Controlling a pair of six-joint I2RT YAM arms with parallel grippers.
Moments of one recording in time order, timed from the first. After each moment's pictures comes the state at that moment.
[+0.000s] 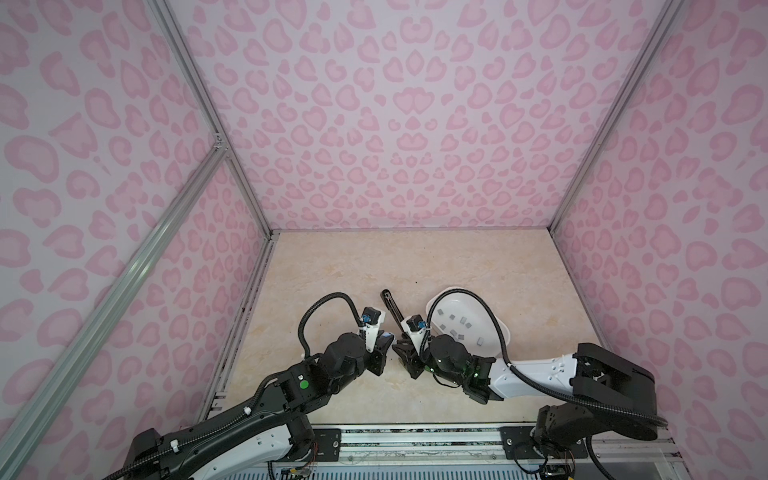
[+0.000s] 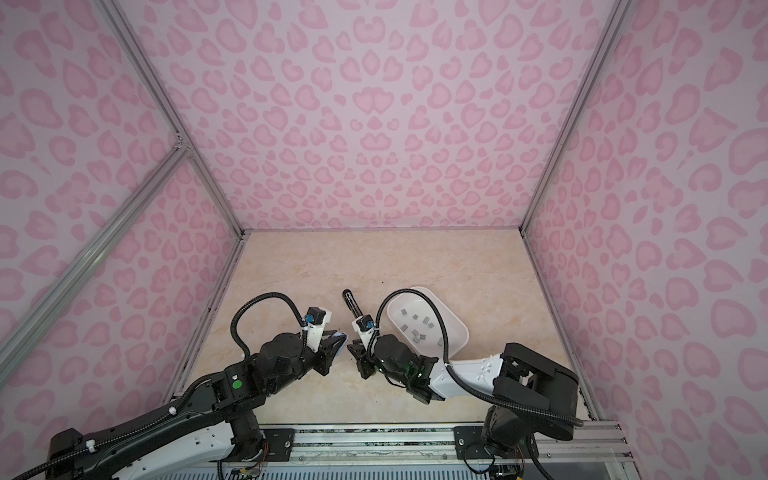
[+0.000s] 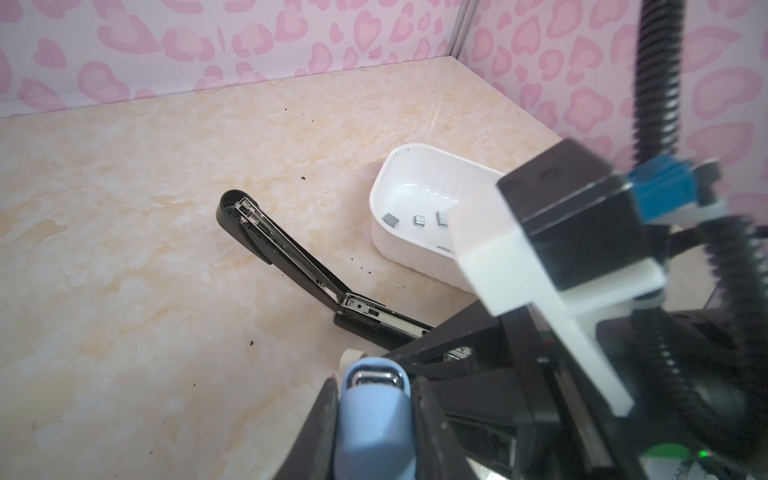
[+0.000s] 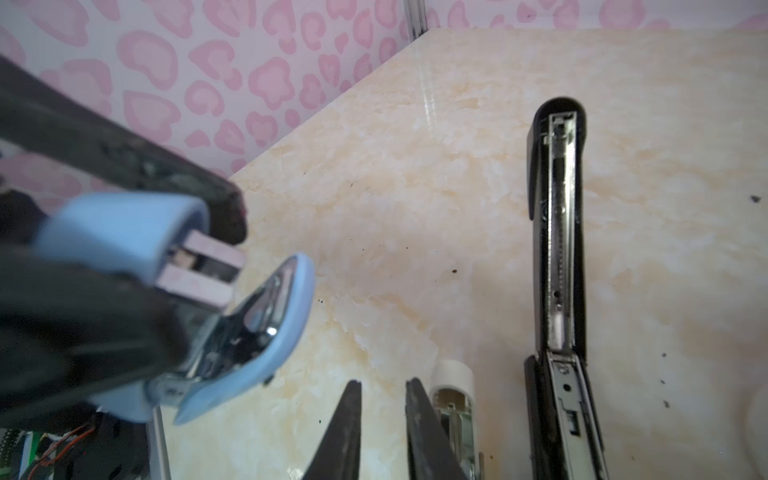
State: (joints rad) left arm -0.99 0.78 0.54 -0.23 -0.27 -0.33; right arm 1.09 1.47 0.56 0.54 0.13 0.37
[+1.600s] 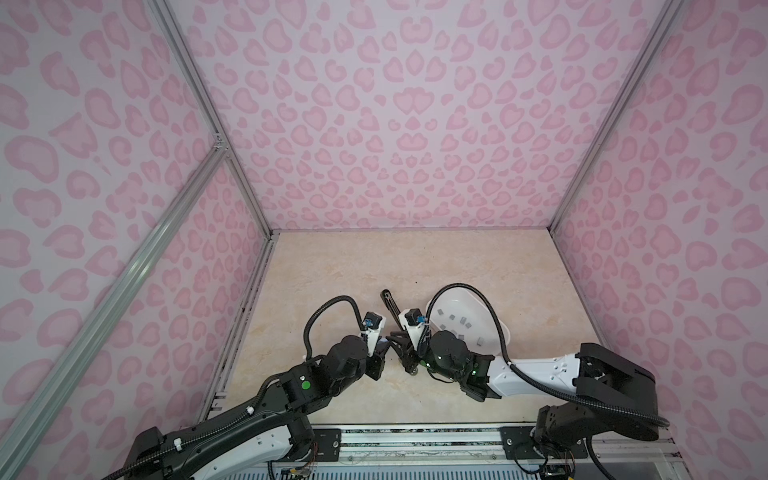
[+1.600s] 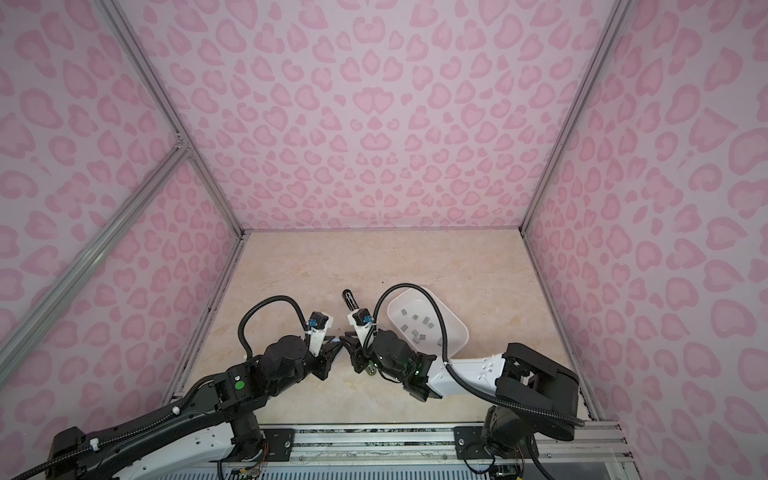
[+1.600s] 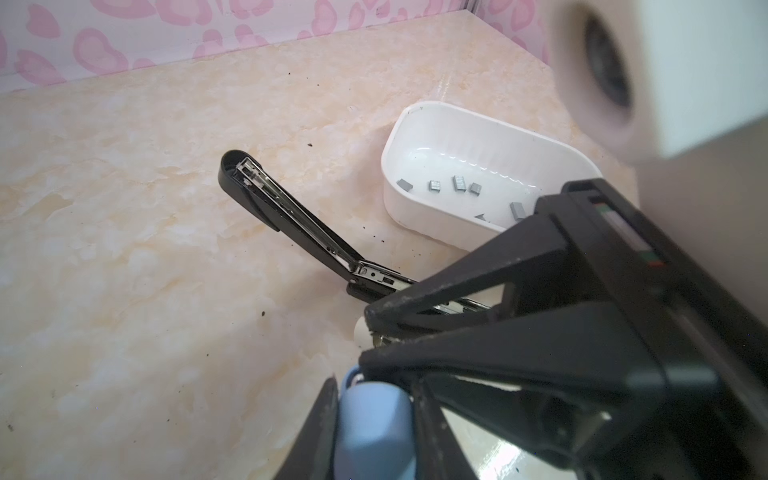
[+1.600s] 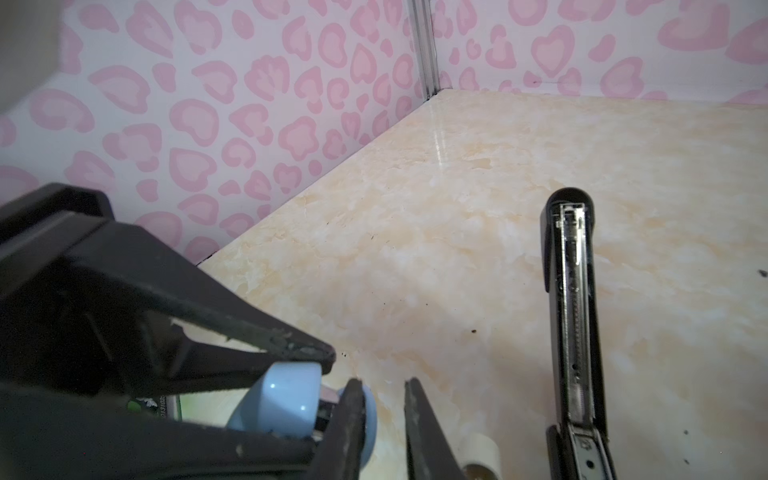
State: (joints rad) left arm -0.99 0.78 0.52 -0.27 -0.28 -0.31; right arm 1.11 1.51 0.61 0.61 0.11 0.36
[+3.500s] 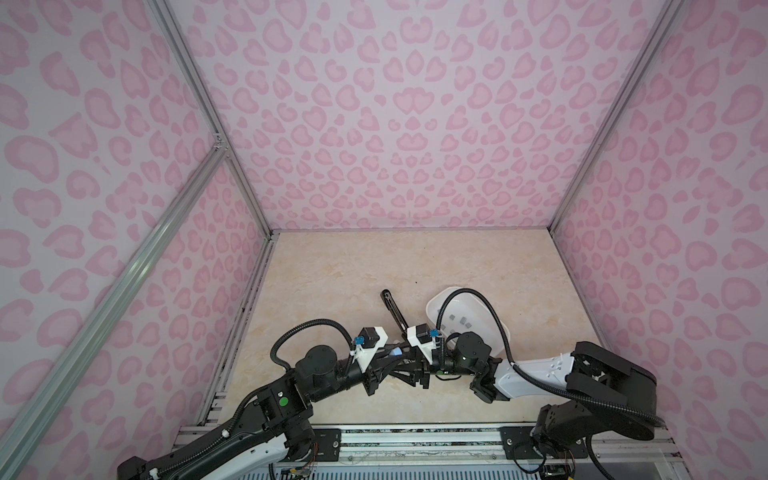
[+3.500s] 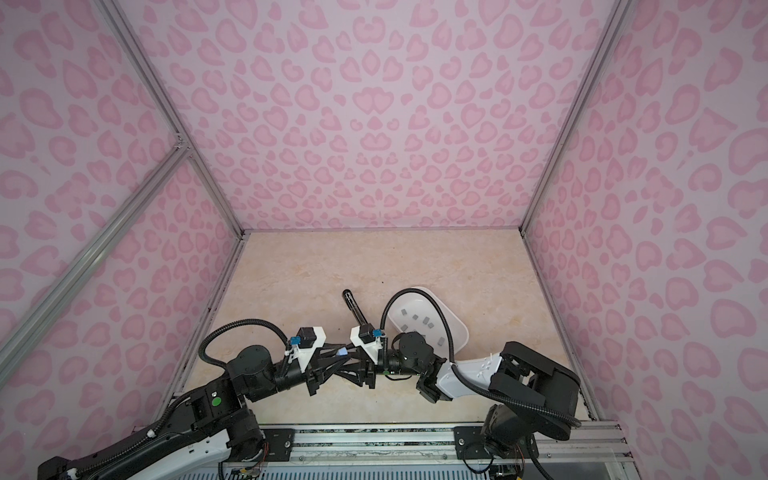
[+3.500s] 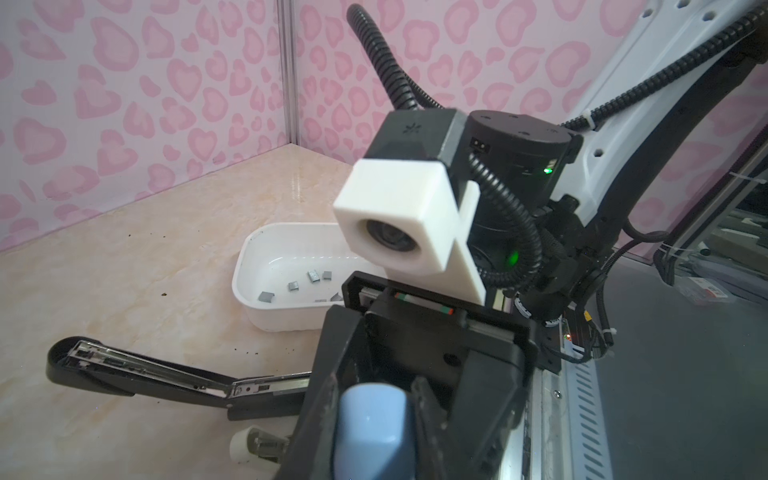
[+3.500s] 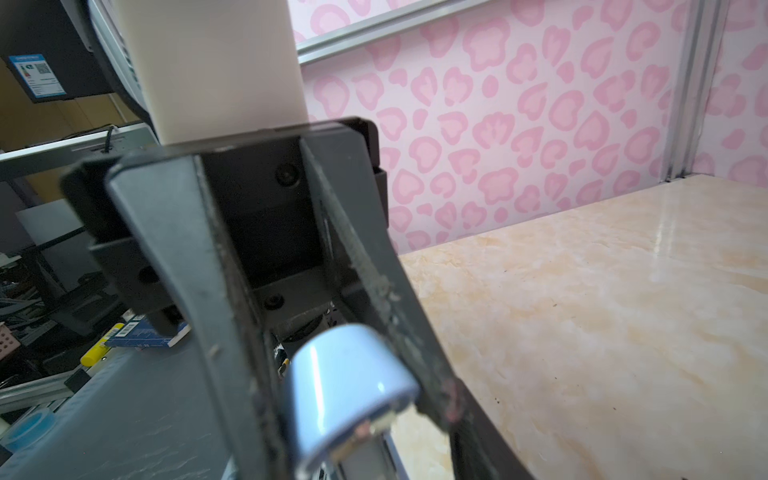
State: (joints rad) left arm -0.97 0.55 0.43 -0.06 0.17 -0.11; right arm 1.01 1.51 0.46 1.08 -0.54 0.28
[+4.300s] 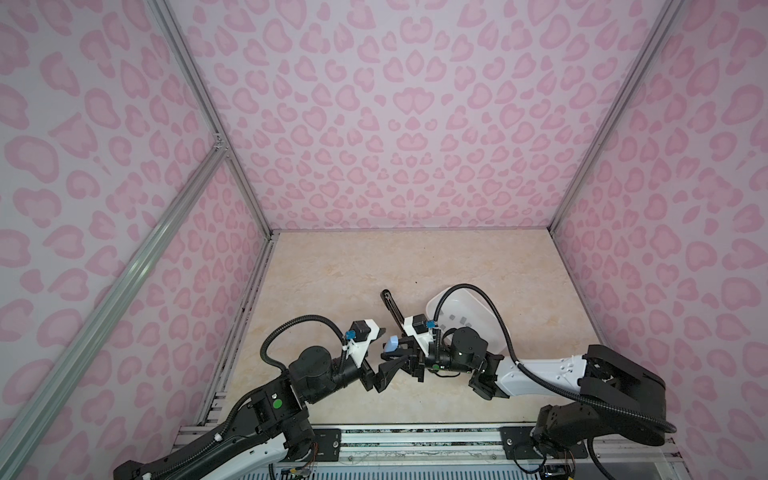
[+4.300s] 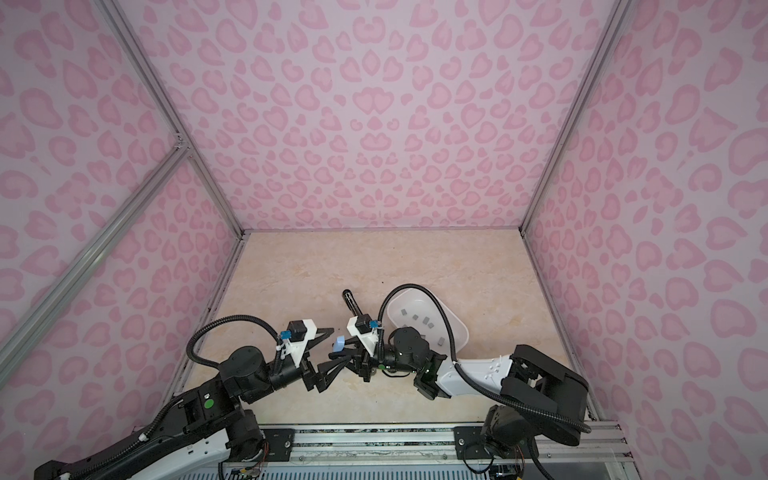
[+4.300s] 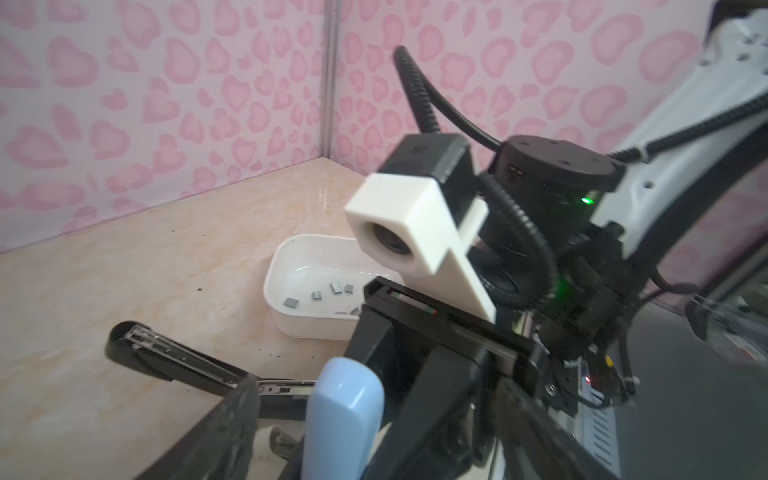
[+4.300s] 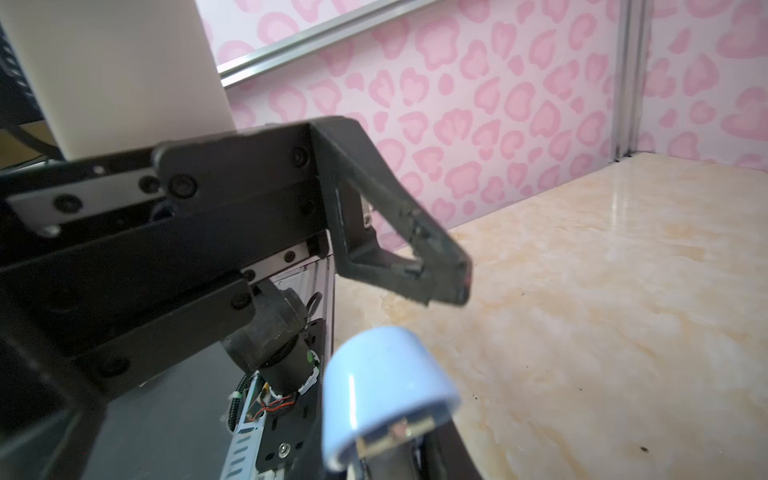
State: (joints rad) left arm -0.97 0.52 0.49 -0.12 -0.06 -0.19; right arm 1.04 1.44 0.55 0.82 -0.36 0.31
